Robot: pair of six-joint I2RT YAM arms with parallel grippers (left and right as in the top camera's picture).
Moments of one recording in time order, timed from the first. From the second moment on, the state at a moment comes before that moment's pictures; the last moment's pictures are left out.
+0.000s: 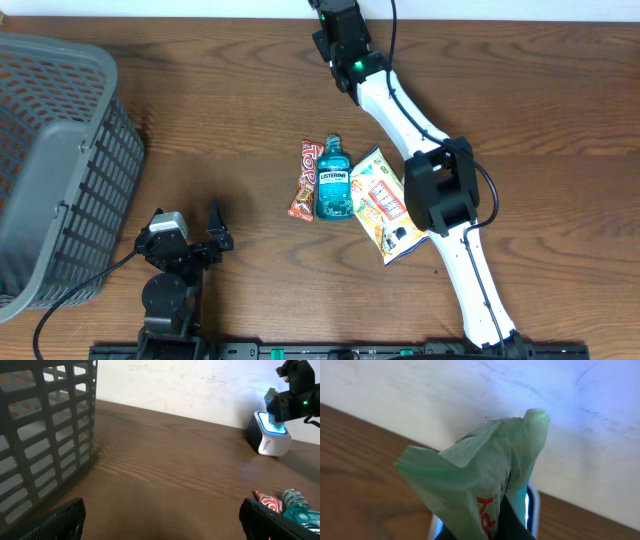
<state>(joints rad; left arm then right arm) -0.10 0.08 0.02 -0.11 -0.19 -0.20 0.44 2.65 2.38 -0.20 0.33 -0.20</state>
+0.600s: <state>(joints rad) -0.10 0.08 0.02 -0.11 -0.19 -0.20 0.14 2.56 2.38 -0.70 0.69 -0.24</state>
